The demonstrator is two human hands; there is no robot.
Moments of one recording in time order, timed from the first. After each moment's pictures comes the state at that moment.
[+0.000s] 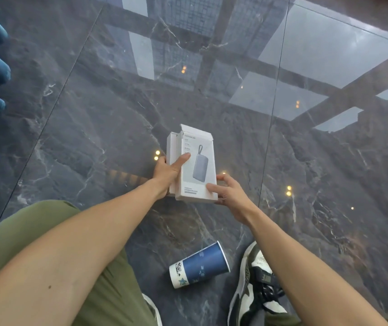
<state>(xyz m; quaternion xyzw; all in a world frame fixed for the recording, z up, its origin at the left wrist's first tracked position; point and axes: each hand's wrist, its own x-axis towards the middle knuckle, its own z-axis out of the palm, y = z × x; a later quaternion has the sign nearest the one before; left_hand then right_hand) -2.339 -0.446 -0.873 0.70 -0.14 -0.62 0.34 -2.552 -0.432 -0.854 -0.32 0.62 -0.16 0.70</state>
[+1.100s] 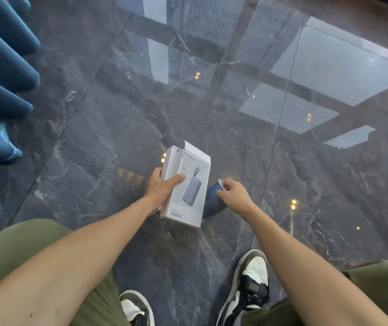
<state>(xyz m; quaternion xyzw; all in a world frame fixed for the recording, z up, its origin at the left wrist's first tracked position) -2.316 -0.415 -0.852 0.74 -0.20 -0.56 0.32 -2.545 -0.470 -0.826 -0.55 0.69 0.04 0.47</state>
